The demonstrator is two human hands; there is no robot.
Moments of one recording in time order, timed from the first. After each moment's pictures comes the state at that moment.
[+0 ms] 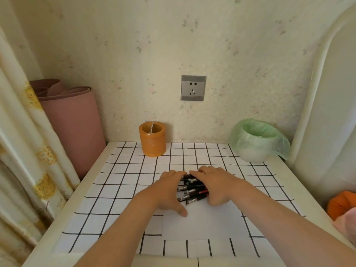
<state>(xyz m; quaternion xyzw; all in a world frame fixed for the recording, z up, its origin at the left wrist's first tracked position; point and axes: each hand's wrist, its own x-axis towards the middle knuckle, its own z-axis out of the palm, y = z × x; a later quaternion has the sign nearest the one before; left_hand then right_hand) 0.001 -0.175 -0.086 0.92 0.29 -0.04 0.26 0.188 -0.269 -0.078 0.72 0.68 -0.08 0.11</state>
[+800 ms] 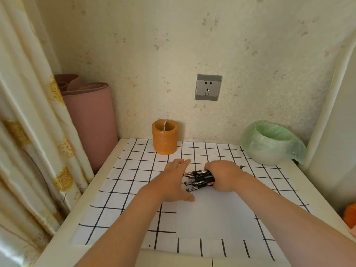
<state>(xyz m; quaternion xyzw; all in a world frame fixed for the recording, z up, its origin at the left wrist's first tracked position) -0.018 -0.160 -0.079 0.92 0.29 0.05 0.25 0.185 -0.238 -0.073 0.73 0.68 -0.01 0.06</state>
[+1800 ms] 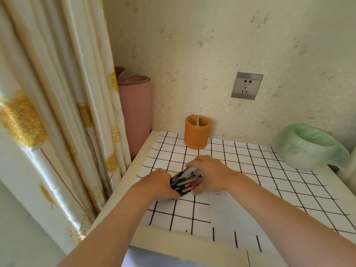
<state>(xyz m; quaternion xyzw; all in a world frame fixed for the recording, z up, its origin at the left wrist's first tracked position) -0.137 -0.134 -0.082 0.86 0.45 -0.04 0.25 0.069 -0.187 -0.076 0.66 0.74 -0.12 -0.04</state>
